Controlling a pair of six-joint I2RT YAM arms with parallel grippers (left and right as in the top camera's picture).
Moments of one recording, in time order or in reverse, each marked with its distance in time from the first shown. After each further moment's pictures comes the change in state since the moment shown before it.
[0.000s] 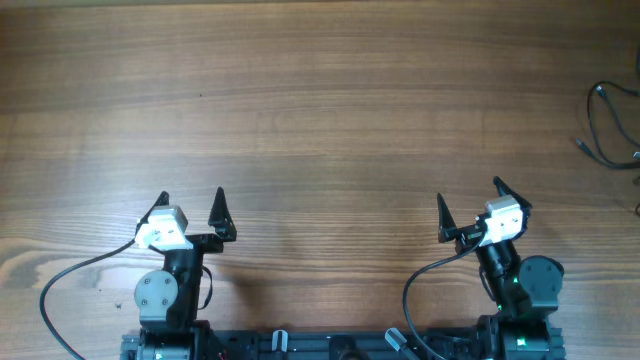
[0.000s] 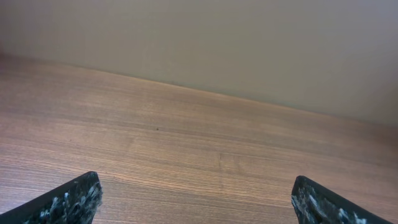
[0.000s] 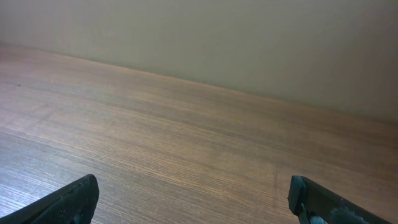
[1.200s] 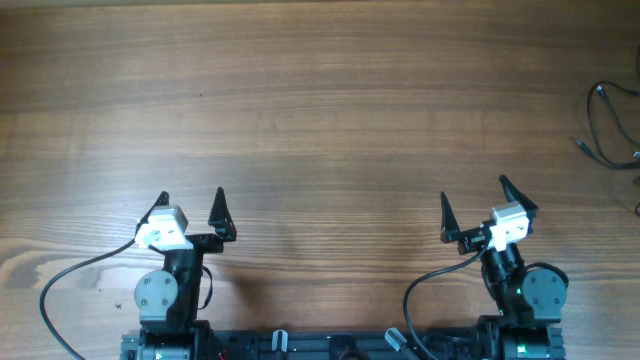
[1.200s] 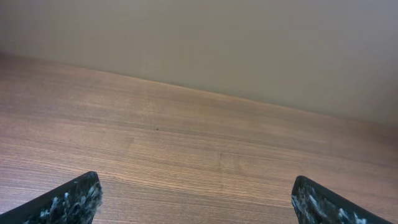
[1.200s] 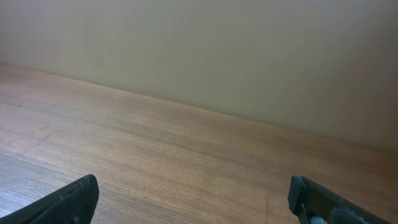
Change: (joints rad) left arm 0.000 0.000 0.000 0.000 0.000 0.000; right arm 0.000 -0.106 0.000 0.000 0.002 -0.003
